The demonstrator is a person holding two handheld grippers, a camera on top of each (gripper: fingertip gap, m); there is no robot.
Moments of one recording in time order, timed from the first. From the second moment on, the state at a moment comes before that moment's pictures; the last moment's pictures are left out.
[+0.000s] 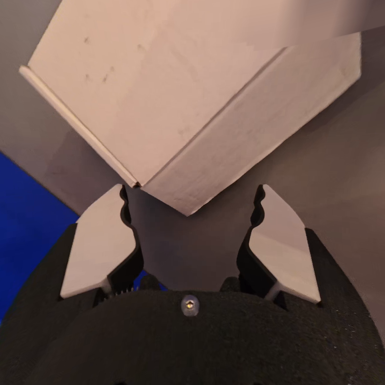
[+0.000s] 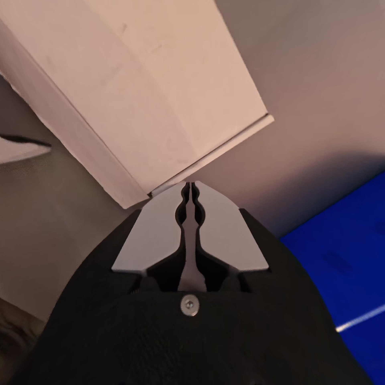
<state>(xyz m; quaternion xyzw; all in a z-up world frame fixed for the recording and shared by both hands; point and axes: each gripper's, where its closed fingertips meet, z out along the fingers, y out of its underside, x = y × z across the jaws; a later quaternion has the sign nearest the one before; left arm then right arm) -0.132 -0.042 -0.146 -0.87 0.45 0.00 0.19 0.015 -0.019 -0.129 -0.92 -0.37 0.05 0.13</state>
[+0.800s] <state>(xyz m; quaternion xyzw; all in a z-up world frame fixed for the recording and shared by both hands) -0.136 -0.027 -0.006 -0.78 0.41 -0.13 0.46 -0.047 -0.012 -0.086 -0.74 -0.62 0.10 0.26</state>
